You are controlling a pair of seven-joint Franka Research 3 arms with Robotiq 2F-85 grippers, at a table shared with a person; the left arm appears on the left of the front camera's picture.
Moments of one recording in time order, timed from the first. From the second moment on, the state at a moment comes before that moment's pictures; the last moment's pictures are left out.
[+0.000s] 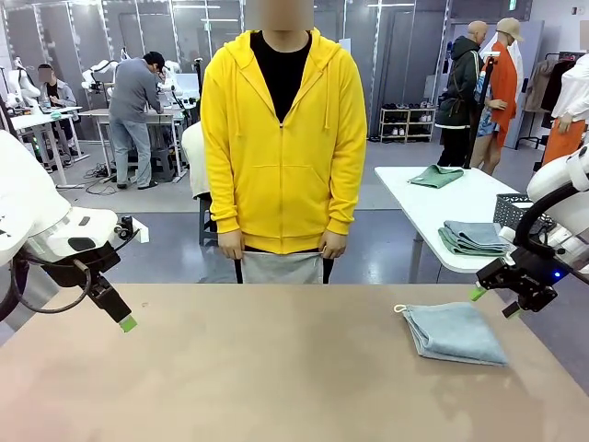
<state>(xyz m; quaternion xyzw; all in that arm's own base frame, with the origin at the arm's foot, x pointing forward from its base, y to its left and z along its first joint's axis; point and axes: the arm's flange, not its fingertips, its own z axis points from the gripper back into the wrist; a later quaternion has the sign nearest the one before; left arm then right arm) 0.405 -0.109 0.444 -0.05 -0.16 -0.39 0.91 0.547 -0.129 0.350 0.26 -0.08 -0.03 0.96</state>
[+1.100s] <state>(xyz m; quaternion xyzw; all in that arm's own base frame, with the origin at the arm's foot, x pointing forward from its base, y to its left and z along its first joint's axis) 0.398 -0.045 0.546 -0.14 -0.19 -0.38 0.89 0.493 -0.119 0.497 0.24 -0.23 0.20 0.92</state>
